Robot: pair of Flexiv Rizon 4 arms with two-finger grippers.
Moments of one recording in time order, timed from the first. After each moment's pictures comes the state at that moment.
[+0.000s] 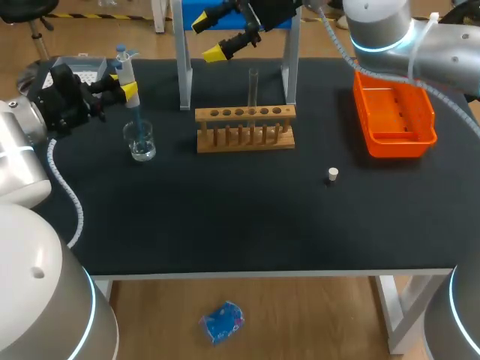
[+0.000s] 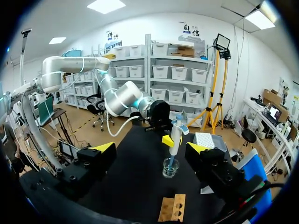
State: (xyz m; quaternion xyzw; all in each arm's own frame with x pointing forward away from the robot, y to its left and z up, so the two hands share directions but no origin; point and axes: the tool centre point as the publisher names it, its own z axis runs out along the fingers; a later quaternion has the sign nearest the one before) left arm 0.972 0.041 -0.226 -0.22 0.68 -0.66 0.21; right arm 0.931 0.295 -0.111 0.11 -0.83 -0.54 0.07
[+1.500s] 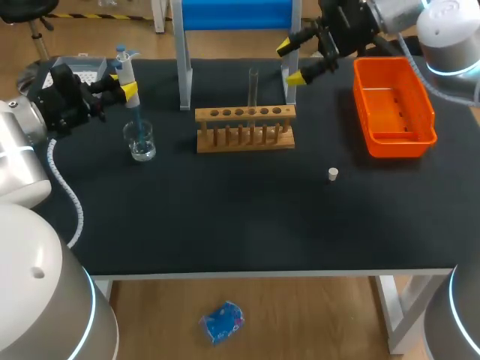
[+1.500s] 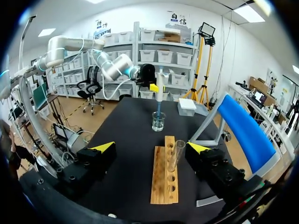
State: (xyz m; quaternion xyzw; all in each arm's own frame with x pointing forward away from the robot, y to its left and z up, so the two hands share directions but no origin) left arm 0.972 0.041 -0.226 -0.22 0.68 -0.66 0.21; right arm 0.975 0.133 -0.199 0.07 -0.87 -0.49 0.02
